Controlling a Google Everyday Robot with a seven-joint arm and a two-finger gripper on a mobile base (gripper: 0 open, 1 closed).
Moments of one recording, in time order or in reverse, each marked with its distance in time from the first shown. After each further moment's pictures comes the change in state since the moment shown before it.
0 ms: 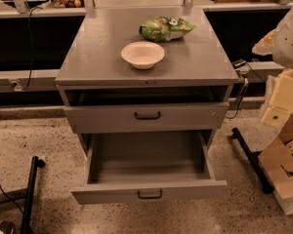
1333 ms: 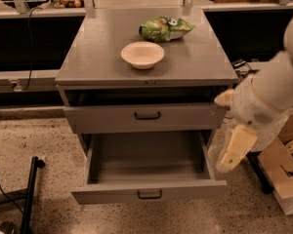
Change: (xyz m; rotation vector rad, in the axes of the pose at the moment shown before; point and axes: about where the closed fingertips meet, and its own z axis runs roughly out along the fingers) arm -0.018 0.040 0.123 -0.151 -0.169 -0.014
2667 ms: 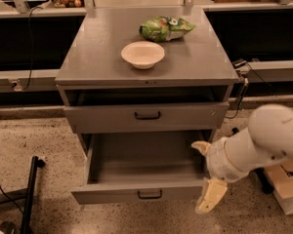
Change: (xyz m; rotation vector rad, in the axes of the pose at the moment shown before) arm 0.034 0.053 0.152 -0.066 -0.132 -0.068
